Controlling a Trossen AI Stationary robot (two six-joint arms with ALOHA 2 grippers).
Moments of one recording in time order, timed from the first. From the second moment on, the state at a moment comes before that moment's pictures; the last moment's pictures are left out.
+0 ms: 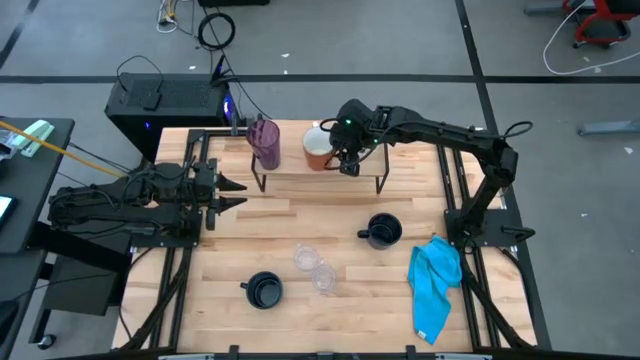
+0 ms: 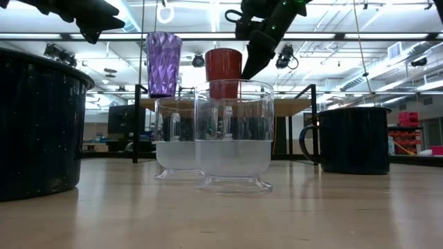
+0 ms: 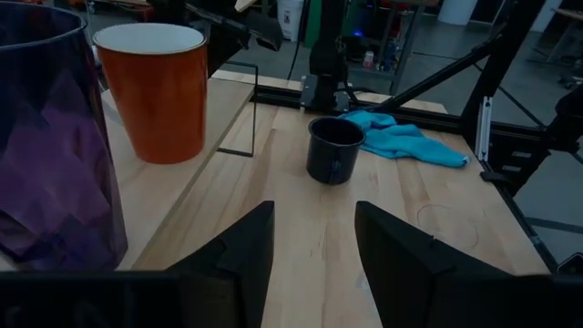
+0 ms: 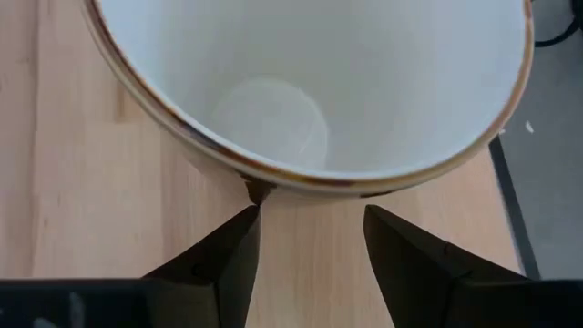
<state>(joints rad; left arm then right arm) 0.06 0.46 0.60 -0.38 -0.06 -0.12 -0.39 1.71 1.61 -0.84 0.00 -0.29</state>
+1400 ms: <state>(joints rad) 0.06 0.46 0.60 -0.38 -0.06 -0.12 -0.37 1.71 1.61 -0.68 -0.09 -0.36</state>
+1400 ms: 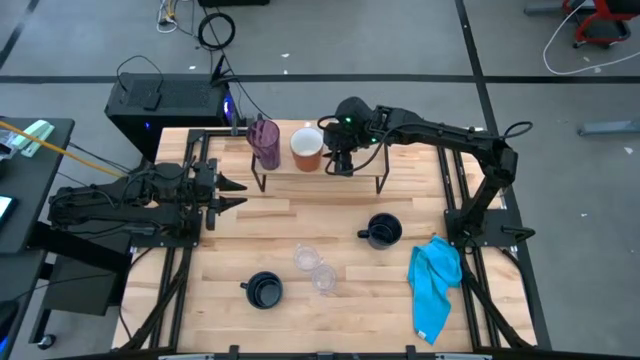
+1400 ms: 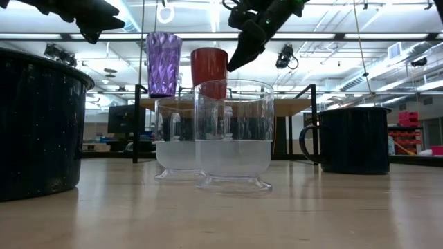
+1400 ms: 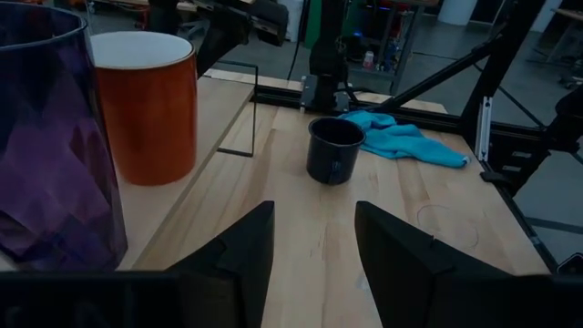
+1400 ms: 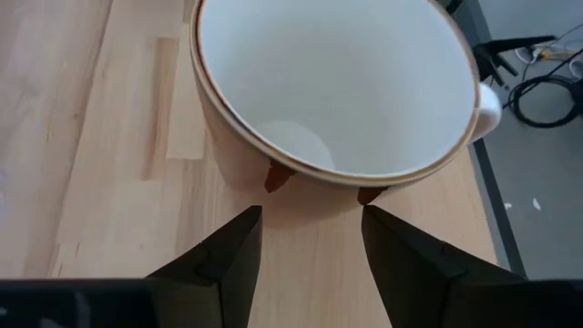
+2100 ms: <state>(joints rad) 0.06 0.46 0.60 -0.38 -0.06 -0.12 -0.38 1.72 1.61 -0.74 -0.07 -0.32</state>
